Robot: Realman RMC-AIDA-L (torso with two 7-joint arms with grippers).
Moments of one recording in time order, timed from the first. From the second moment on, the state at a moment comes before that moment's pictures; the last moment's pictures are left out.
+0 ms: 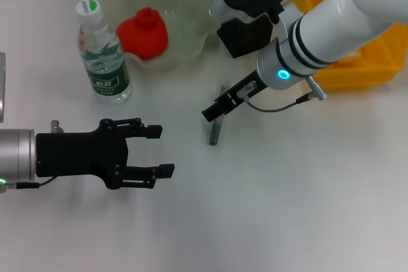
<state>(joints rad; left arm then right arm) -0.51 -2.02 0.77 0.48 2.03 1.62 -1.13 0.90 2.09 -1.73 -0.84 -2.38 -0.99 2.82</state>
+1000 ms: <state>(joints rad) -0.52 -2.02 0.77 0.48 2.03 1.61 -1.13 0.90 2.09 -1.77 -0.81 -2.38 -0.96 2.82</state>
